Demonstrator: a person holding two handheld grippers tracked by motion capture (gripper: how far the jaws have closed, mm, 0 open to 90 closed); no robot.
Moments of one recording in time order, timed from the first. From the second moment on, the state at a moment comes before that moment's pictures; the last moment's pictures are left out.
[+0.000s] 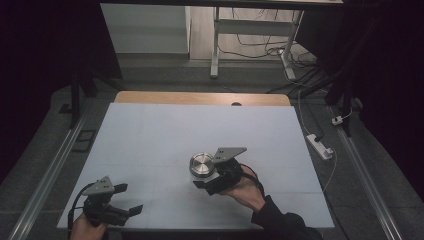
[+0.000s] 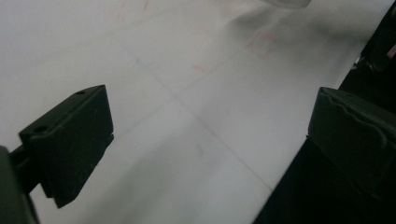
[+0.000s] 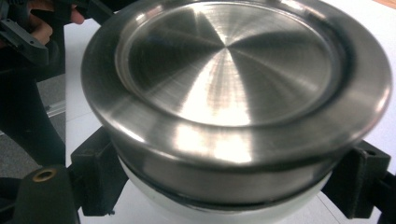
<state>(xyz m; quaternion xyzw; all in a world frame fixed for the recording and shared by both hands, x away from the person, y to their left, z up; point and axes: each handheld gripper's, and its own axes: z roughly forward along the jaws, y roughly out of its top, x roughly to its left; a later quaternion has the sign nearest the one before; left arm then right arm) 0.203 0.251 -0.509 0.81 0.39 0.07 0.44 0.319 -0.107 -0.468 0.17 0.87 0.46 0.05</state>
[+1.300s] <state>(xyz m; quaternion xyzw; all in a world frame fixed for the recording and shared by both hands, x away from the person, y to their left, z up) 0.300 0.158 -0.451 0.85 0.18 0.02 0.50 0.312 -0.101 -0.467 0.14 0.87 0.47 0.03</state>
